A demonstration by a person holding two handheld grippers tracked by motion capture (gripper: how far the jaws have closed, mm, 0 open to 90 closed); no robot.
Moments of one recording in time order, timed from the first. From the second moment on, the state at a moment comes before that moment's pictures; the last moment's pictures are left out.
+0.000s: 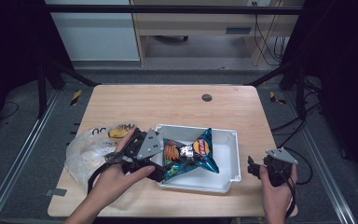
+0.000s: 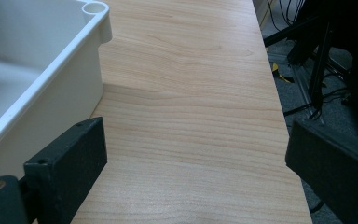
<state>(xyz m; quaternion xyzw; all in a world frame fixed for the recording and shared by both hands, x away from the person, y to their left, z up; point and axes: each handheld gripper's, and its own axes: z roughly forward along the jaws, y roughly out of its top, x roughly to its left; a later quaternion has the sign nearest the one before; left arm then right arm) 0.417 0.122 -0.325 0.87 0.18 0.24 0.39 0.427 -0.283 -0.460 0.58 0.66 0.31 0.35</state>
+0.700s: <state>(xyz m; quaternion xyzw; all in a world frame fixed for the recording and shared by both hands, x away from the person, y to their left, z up) 0.413 0.198 -0.347 0.84 0.25 0.27 0.39 0.427 -0.283 -0.461 0.58 0.66 0.31 0.35</state>
